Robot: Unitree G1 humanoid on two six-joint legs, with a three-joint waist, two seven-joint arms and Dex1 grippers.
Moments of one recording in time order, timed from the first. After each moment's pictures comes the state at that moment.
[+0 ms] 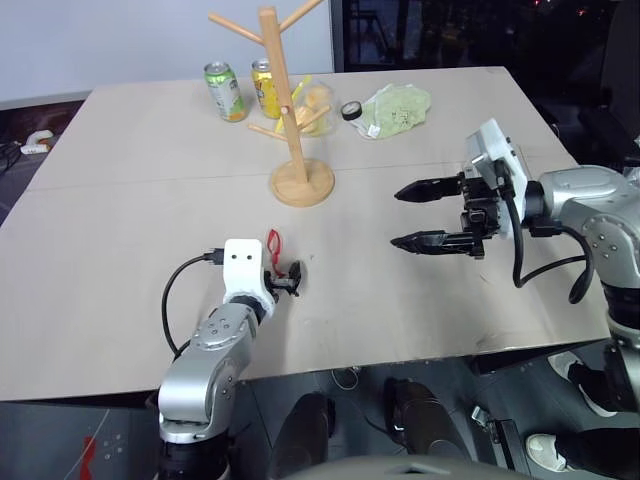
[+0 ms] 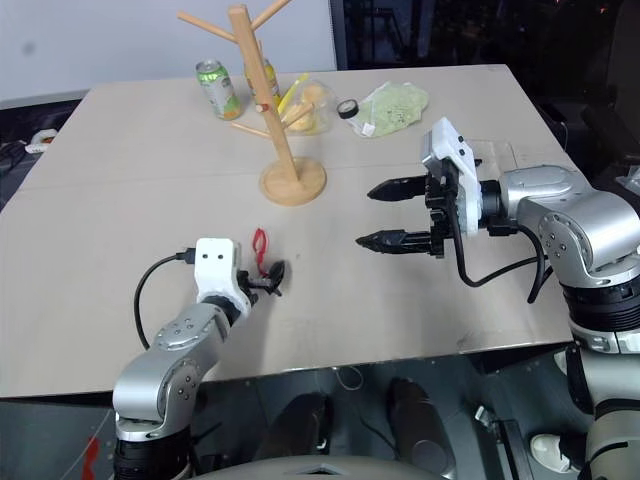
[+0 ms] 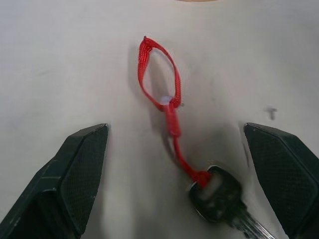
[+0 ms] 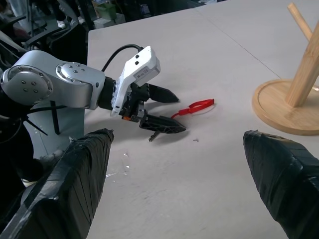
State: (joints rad) left arm -0.05 0.19 0.08 -0.59 -0.22 0.95 0.01; right arm -0.76 -0.71 0.07 -0.26 0.67 0.90 1.12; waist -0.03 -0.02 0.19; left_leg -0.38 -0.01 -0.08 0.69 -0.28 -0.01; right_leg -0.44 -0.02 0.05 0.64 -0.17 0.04
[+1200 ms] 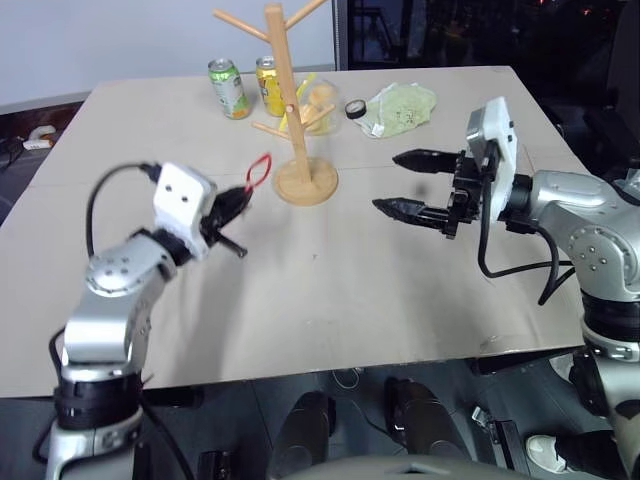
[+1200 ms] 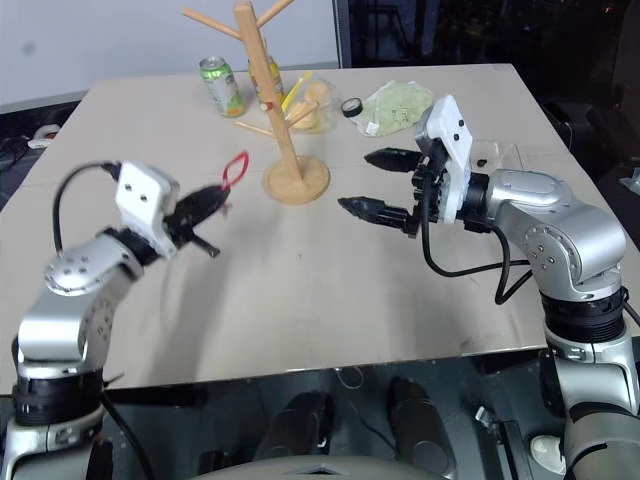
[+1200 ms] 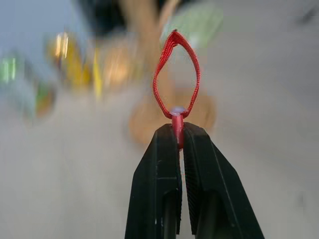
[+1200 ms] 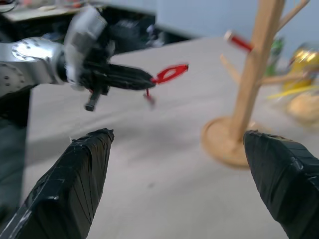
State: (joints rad) left arm -0.35 0.68 0.24 -0.30 -0.34 0.41 -0.66; right arm -0.72 -0.56 -0.02 -0.39 0.68 0.87 0.75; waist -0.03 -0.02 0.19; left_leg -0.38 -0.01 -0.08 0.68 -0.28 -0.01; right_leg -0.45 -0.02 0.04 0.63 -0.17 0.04
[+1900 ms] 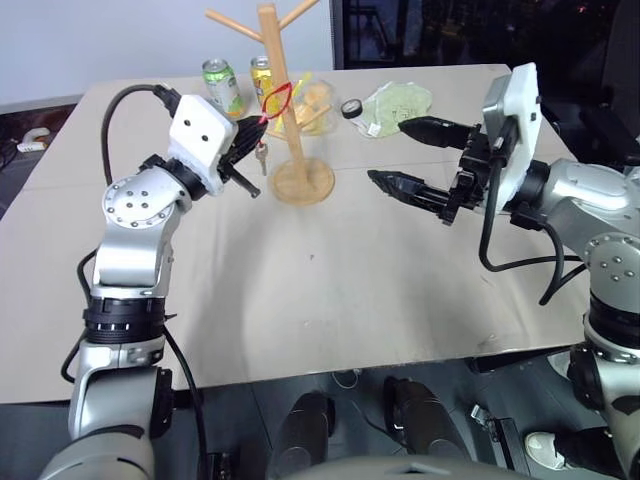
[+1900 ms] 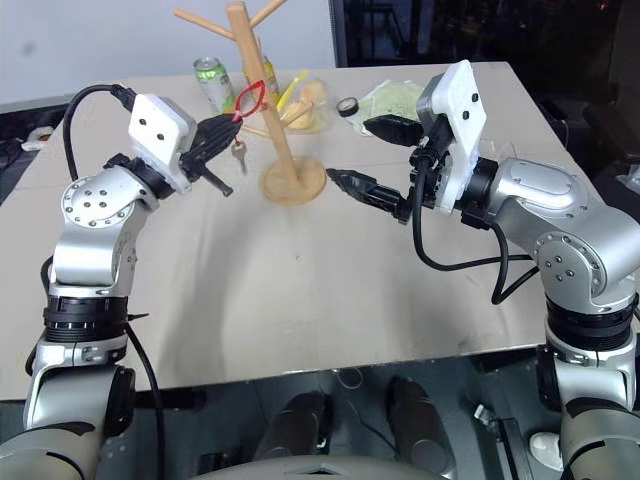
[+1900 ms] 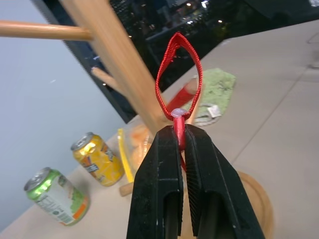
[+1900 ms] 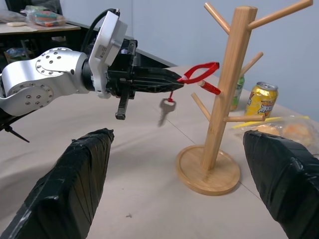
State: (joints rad) left arm -0.62 0.65 0.11 0.02 -0.15 0.14 -0.63; right arm -0.74 -0.55 -0.06 -0.50 0.77 0.93 0.58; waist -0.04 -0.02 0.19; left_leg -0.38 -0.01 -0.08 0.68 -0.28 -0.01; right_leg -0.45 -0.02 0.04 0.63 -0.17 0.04
